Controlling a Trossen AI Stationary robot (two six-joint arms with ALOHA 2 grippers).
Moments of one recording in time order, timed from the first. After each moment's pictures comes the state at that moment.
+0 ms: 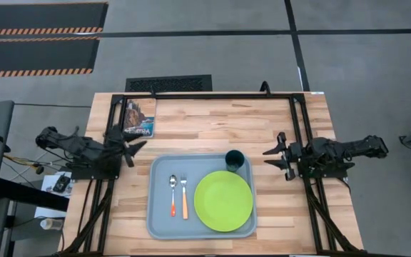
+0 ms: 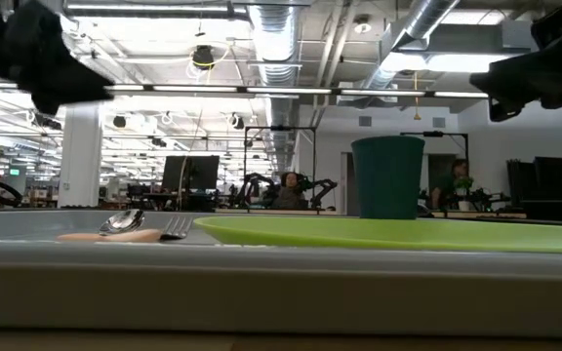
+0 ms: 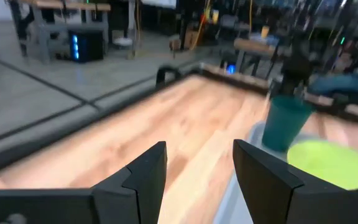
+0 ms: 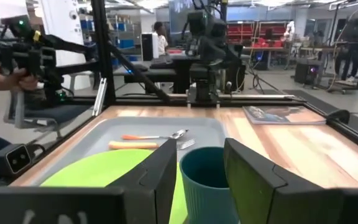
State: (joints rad) left arm -0.38 0.00 0.25 -0.46 -0.83 -0.33; right arm 0.15 0.01 0.01 0.04 0.07 0.02
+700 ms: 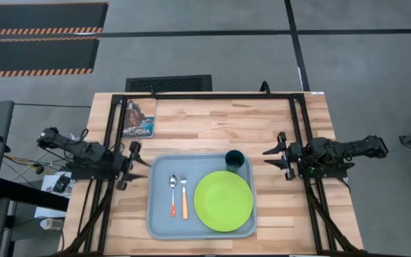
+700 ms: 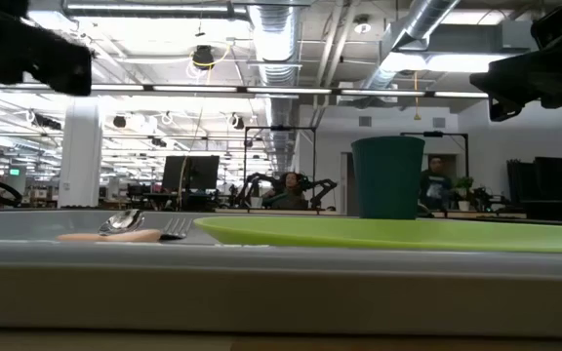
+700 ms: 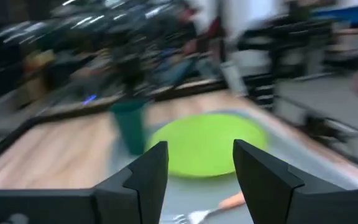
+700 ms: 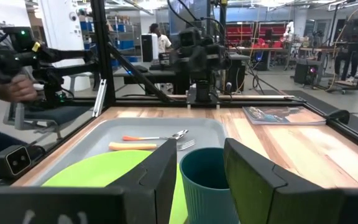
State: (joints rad) left arm -0.38 0.01 0.05 -0.08 -0.17 0.10; right arm 0.15 0.01 0.01 0.04 0.08 0.03
